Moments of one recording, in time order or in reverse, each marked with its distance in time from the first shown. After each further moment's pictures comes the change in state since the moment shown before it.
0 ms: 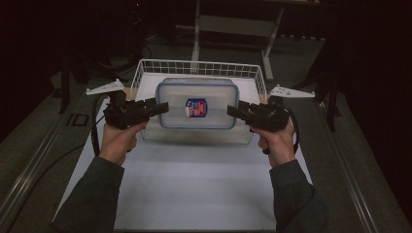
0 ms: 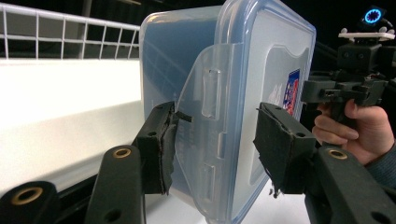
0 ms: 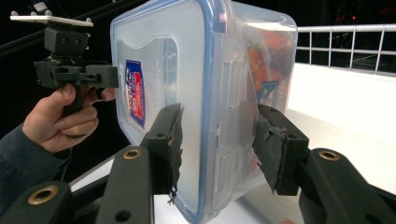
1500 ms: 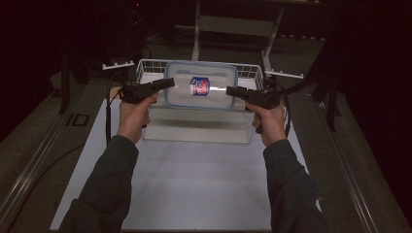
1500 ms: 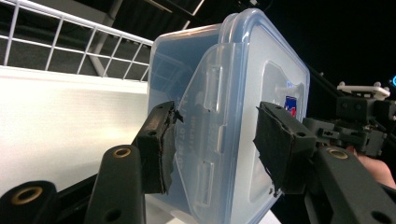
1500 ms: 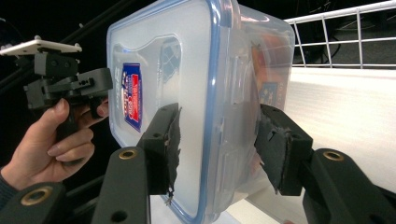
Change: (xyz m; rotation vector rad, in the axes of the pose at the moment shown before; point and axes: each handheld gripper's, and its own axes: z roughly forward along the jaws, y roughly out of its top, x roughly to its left) left arm 0.052 0.026 0.050 -0.052 0.064 -0.227; right arm -0.063 0.020 0.039 0.013 -0.043 0.213
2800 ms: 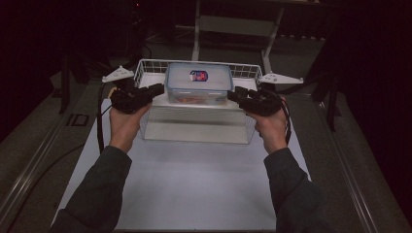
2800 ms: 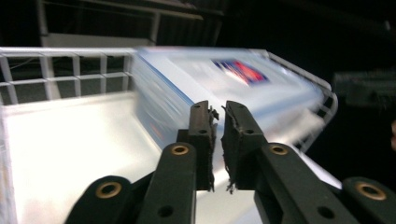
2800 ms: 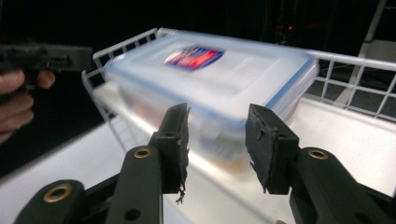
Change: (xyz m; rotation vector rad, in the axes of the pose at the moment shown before) left arm -0.032 -0.019 -0.028 0.031 0.172 0.350; right arm 0.040 -0.010 -0.011 -0.002 -0.178 -0.320
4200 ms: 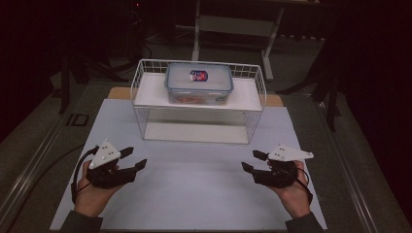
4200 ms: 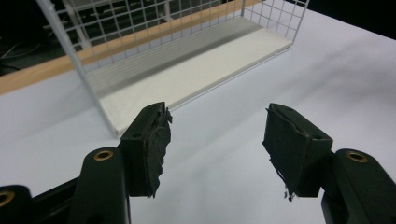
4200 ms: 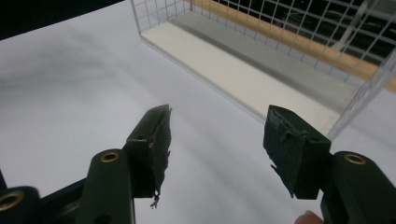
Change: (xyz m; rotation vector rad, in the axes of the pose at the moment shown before) left arm -0.036 -0.139 -0.095 0.221 0.143 0.185; right arm 0.040 -0.143 -0.082 0.207 -0.052 -0.128
